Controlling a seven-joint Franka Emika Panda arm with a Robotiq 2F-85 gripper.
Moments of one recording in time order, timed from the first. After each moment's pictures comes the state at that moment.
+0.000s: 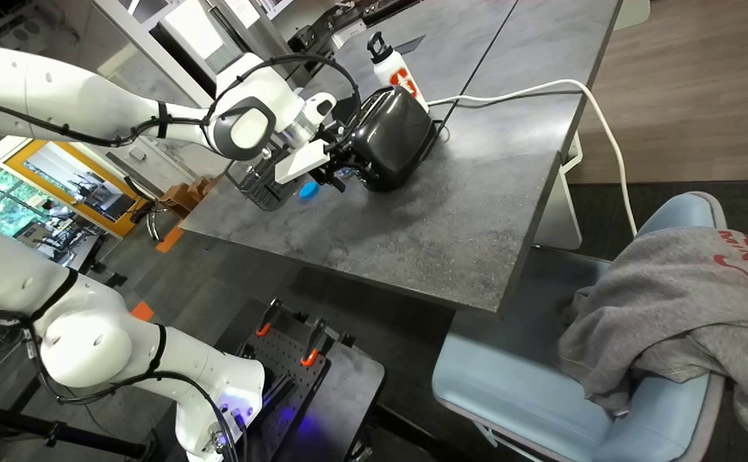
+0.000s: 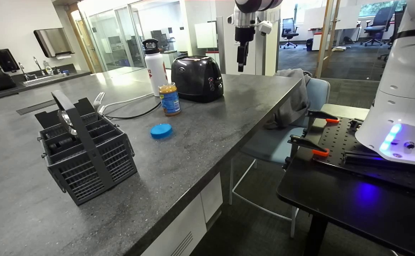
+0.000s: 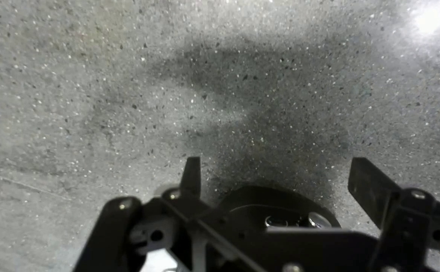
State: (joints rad) arm -0.11 0.07 -0.16 -2.40 -0.02 2.61 -0.62
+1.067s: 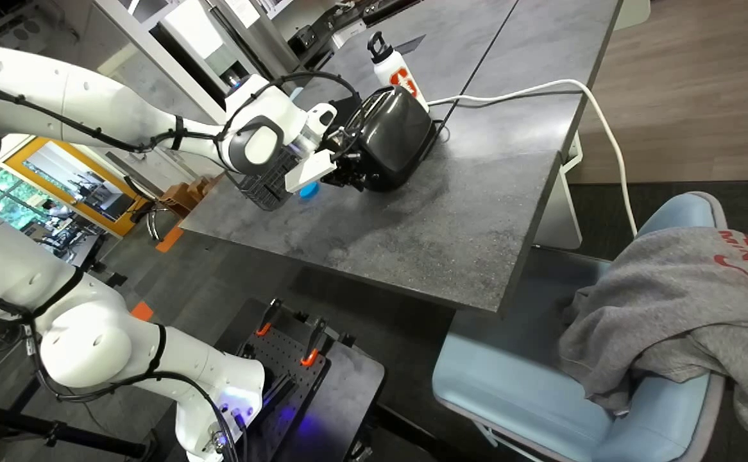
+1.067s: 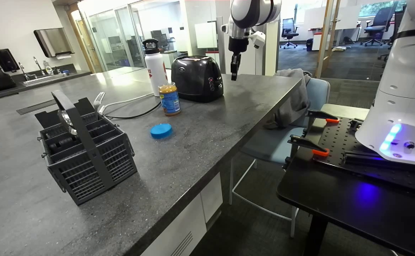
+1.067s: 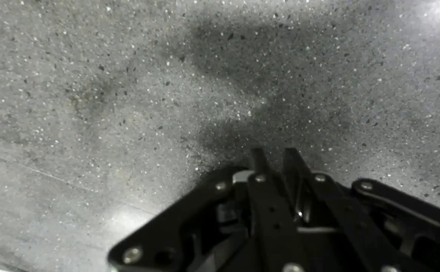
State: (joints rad) arm -0.11 0.14 -0.10 -2.43 -0.01 2.80 -0.60
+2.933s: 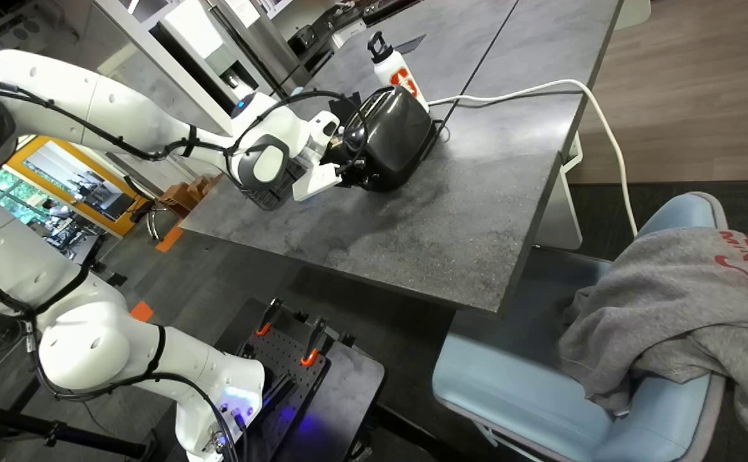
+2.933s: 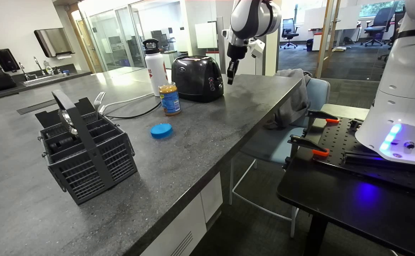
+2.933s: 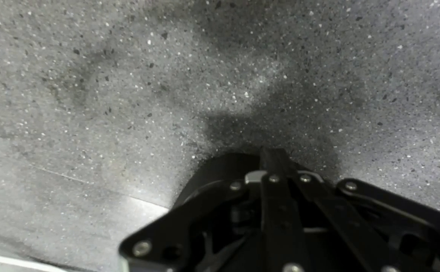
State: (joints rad) arm -0.15 0.21 -0.04 -2.46 0.08 2.99 -0.60
